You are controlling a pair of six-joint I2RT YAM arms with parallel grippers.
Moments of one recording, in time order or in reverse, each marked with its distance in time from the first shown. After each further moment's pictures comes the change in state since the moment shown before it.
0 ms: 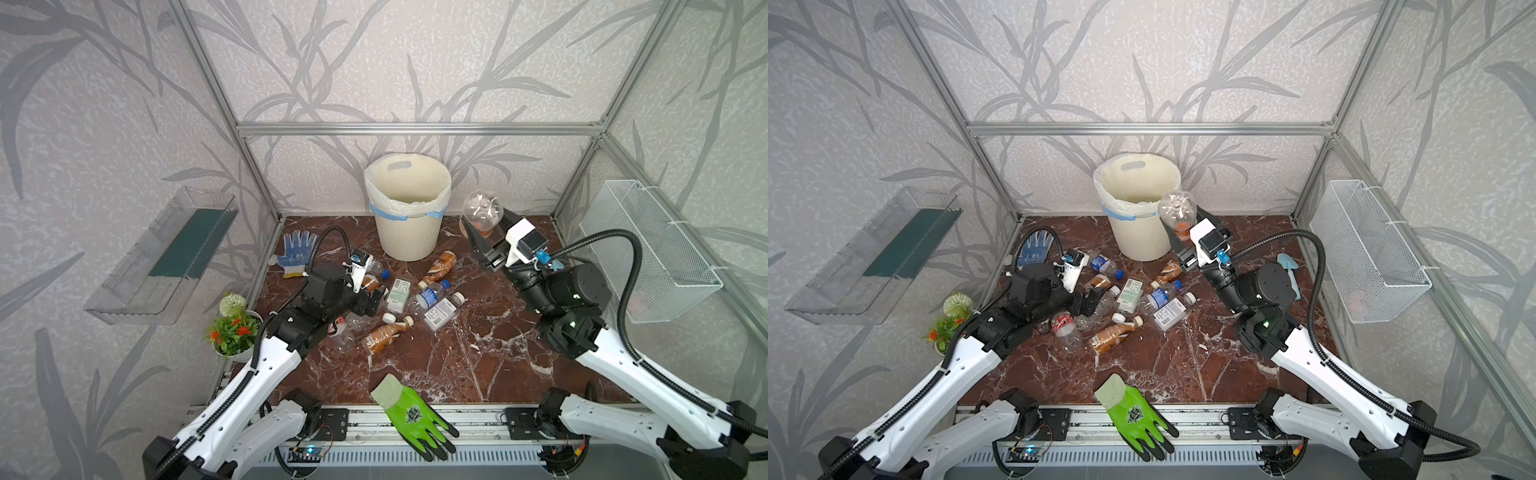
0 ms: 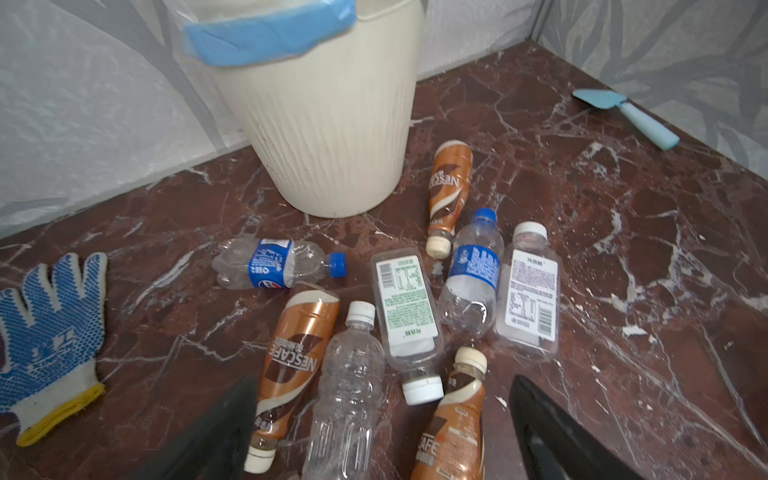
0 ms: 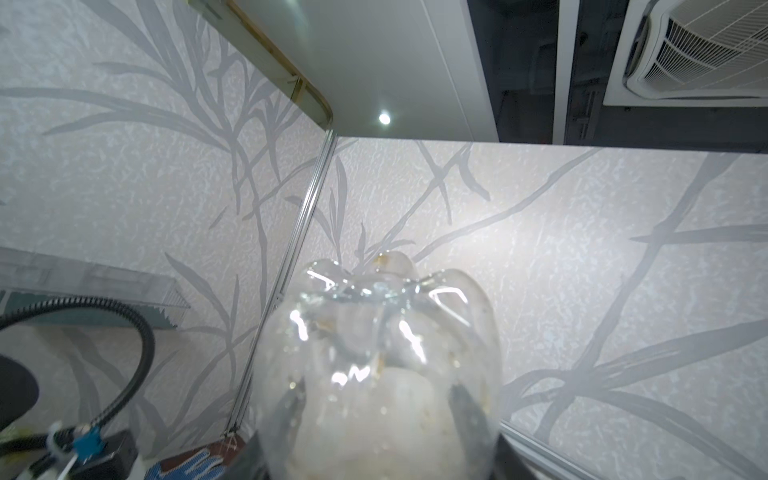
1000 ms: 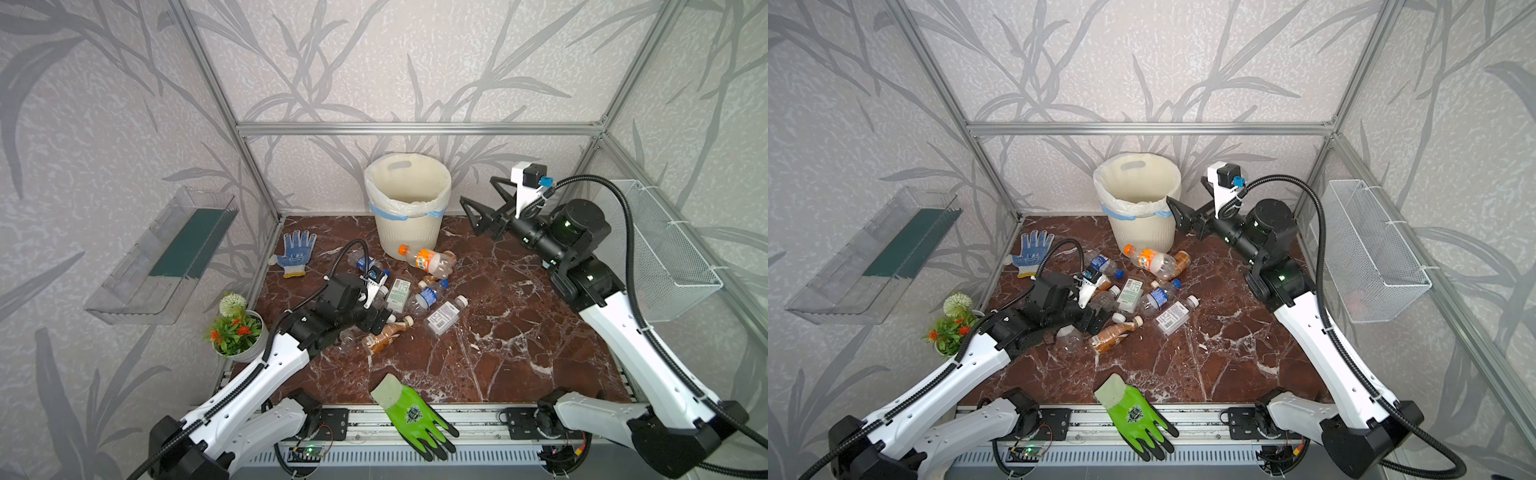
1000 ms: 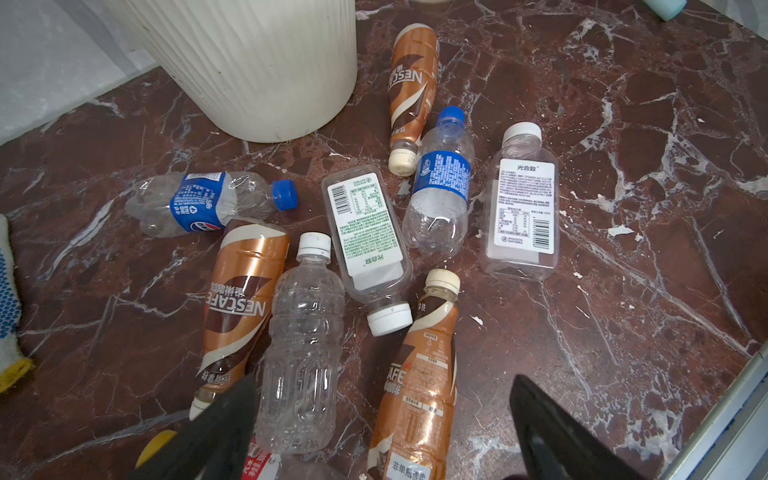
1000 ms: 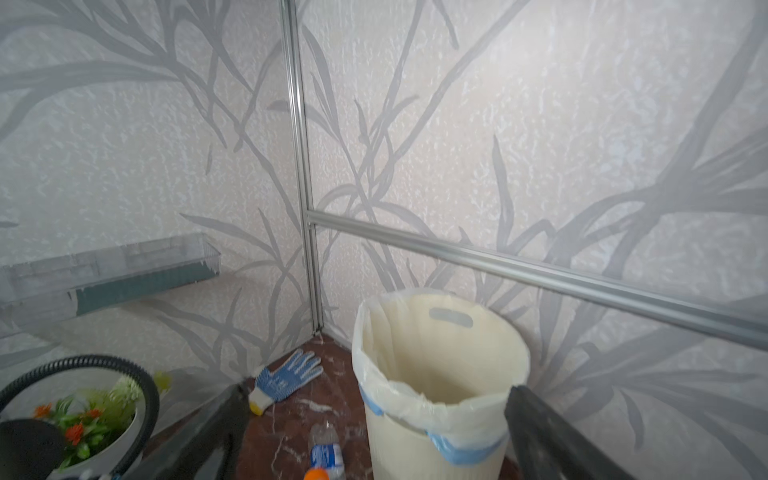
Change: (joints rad) left arm -0.081 0.039 -0.041 -0.083 0.000 0.008; right arm -0.305 0.121 0.261 -0.629 -0.268 0.418
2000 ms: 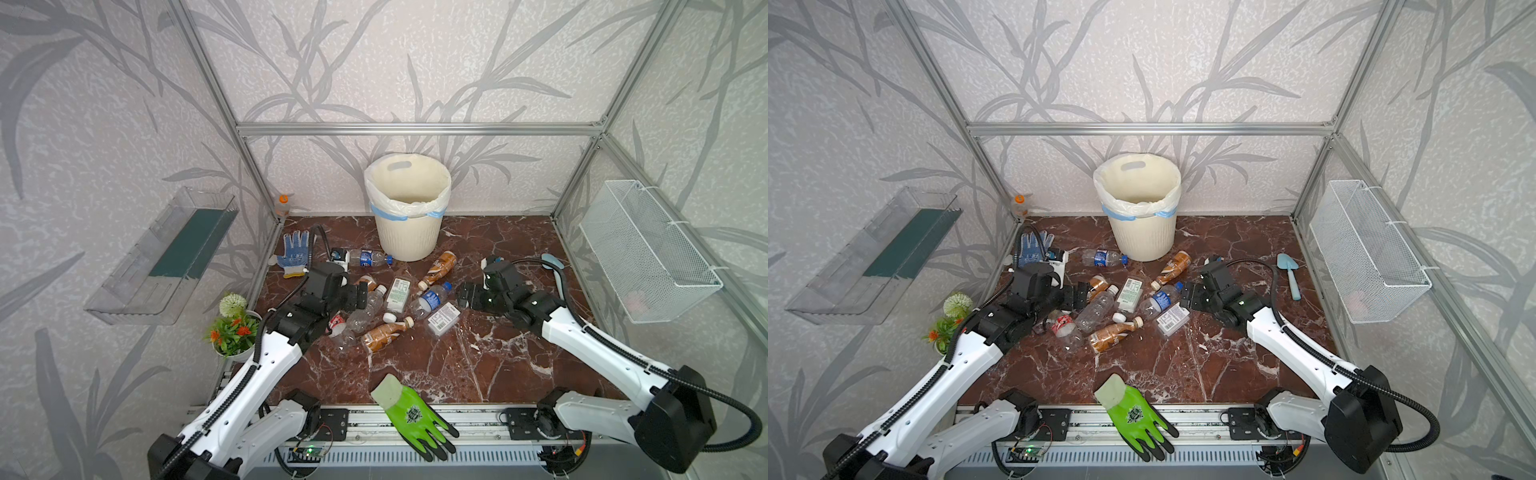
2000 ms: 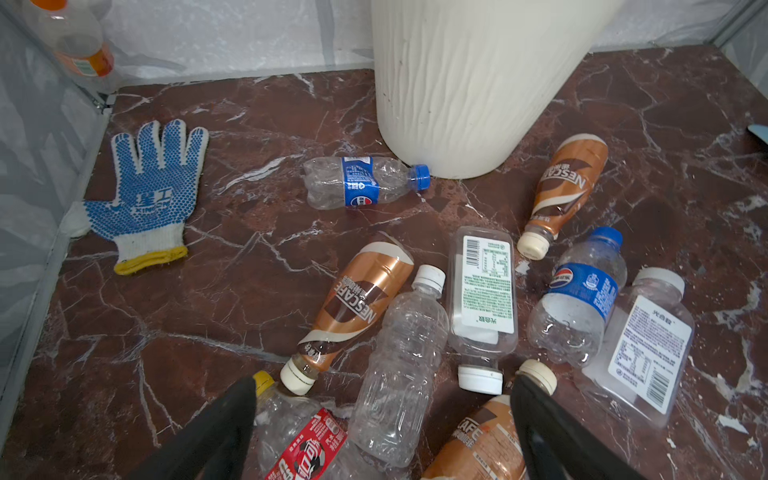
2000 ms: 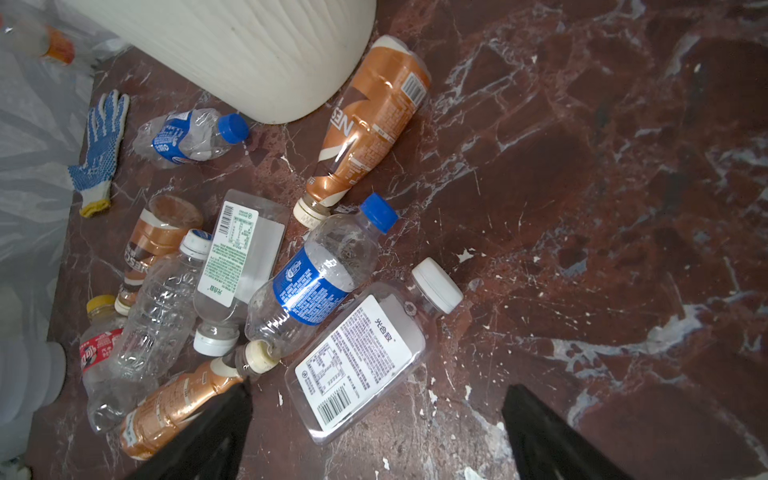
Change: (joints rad) left arm 0.183 -0.015 0.053 0.002 -0.217 -0.273; right arm 0.111 0.047 -0.494 -0.378 0.327 0.678
